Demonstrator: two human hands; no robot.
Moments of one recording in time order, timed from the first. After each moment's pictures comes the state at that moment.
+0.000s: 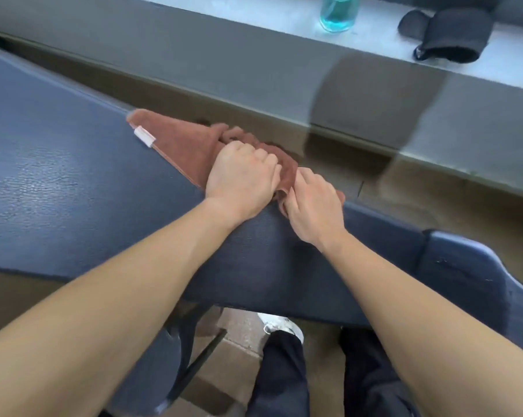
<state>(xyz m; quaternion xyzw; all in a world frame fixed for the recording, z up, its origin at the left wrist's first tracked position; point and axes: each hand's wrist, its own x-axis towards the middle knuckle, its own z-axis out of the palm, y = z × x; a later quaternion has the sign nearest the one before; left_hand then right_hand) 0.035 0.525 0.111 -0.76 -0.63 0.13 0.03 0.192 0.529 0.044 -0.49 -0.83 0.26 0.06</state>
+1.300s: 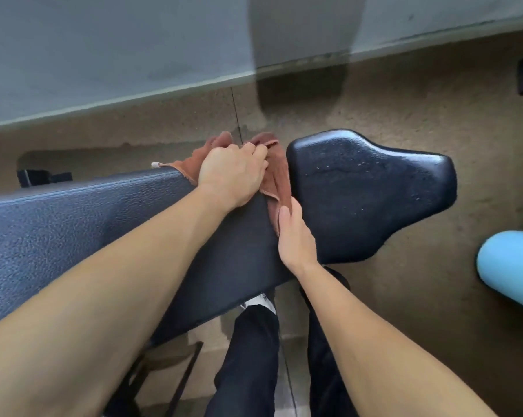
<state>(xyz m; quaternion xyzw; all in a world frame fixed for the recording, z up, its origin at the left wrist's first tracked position) 0.303 0.547 -0.066 -0.91 -0.39 0.13 -0.05 0.414 0.401 -0.079 -0.80 -0.28 0.51 0.12</state>
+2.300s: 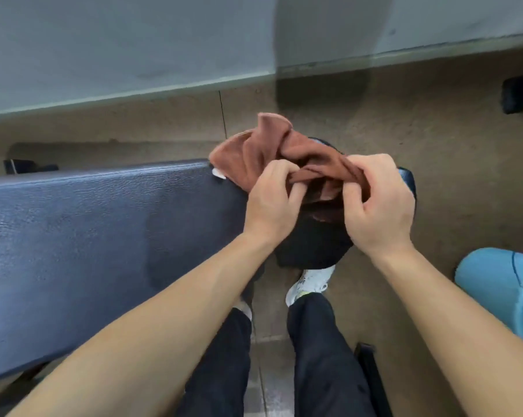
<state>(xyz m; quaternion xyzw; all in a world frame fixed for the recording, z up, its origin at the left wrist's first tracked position) 0.429 0.469 -0.040 -0.66 -0.60 -0.23 -0.40 0.586 0.439 0.016 -0.74 -0.60 0.18 0.24</state>
